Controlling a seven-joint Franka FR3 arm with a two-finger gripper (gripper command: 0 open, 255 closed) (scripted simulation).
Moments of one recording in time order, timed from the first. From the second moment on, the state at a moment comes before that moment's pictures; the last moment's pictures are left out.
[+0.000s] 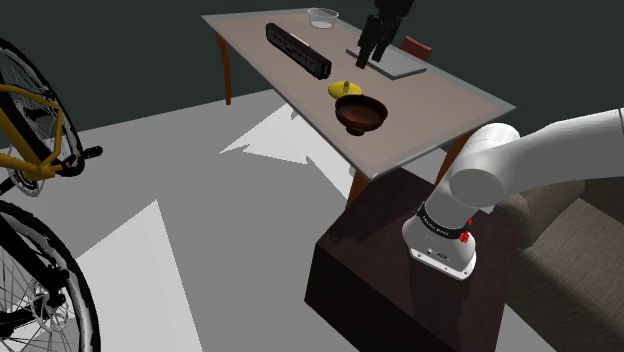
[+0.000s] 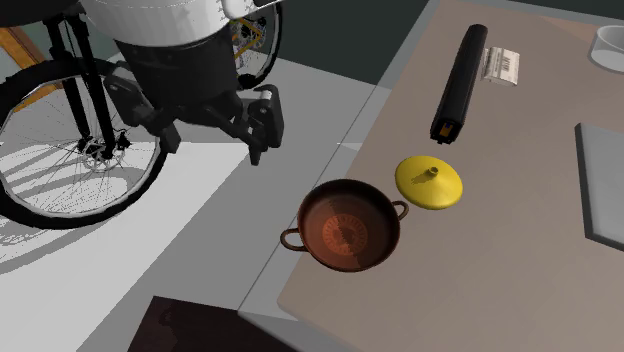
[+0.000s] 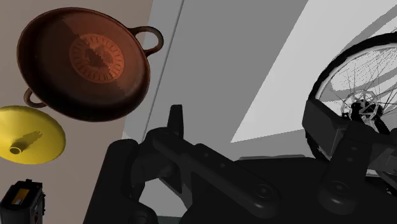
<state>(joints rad) 0.00 -0.79 -0.06 -2.37 0.09 1.69 -0.11</state>
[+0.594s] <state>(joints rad) -0.05 -0.71 -0.04 -2.53 0.02 1.91 -0.11</state>
